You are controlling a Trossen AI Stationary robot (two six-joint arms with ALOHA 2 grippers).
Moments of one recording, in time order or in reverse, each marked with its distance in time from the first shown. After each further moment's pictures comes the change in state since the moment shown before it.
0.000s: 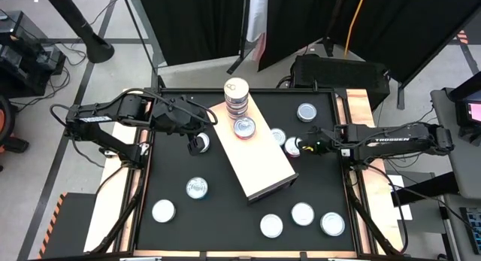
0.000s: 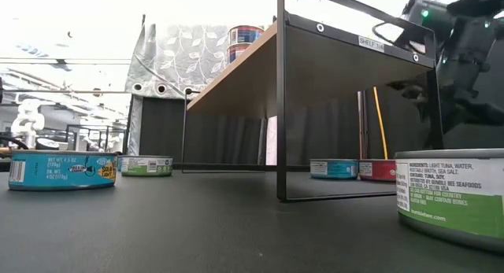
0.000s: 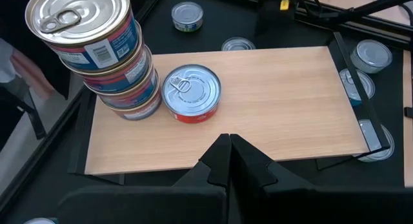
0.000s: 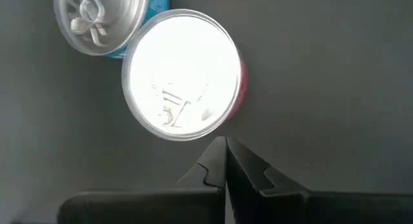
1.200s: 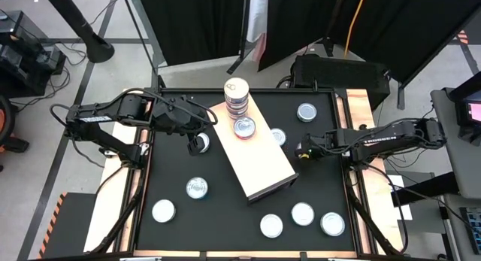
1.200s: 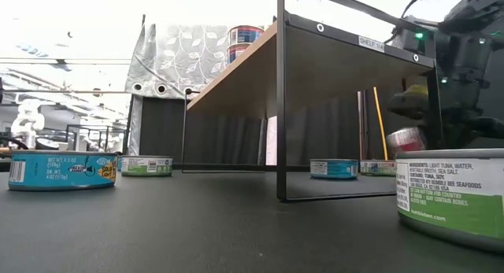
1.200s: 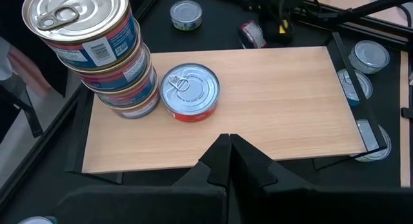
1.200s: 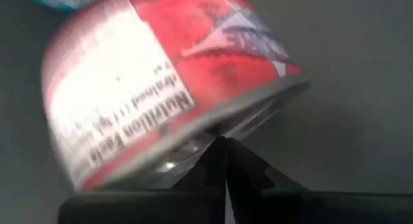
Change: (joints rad) left arm 0.003 0.000 0.000 -0.001 0.009 -0.009; right arm 0.075 0.167 -0.028 0.047 0.005 -0.019
